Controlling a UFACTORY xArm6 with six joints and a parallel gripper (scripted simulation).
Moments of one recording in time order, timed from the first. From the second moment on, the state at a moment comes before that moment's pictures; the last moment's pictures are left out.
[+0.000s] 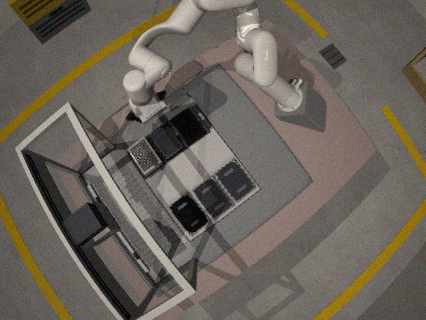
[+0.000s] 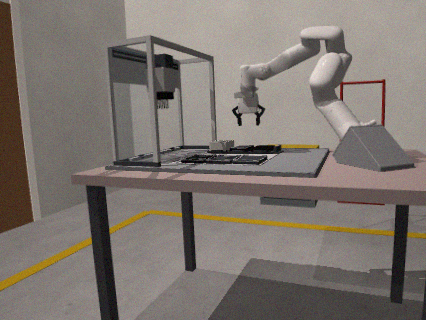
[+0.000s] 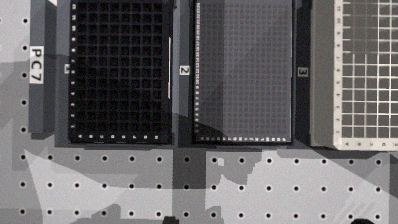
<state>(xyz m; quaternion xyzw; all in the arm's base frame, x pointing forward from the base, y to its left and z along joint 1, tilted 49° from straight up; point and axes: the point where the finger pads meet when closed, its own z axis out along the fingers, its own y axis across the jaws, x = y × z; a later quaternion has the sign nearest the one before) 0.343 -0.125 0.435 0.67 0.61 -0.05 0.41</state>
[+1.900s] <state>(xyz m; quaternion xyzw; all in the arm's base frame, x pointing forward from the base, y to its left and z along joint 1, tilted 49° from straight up) 0.379 -0.177 0.380 0.67 0.61 -0.05 0.41</state>
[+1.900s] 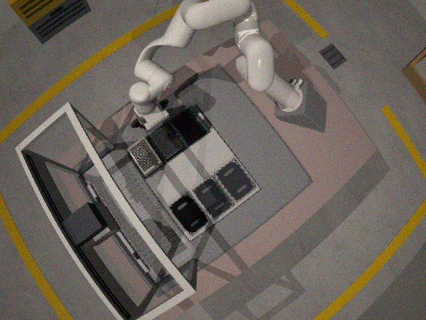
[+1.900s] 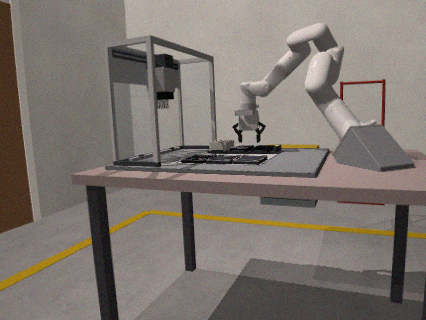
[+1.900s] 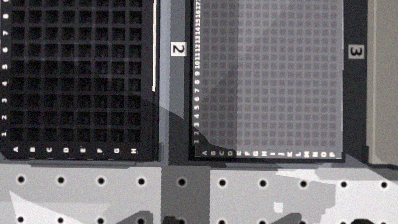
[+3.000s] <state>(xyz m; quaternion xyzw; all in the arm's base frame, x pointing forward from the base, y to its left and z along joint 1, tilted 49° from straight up) 0.388 -0.190 0.367 0.67 0.61 -0.05 0.41</state>
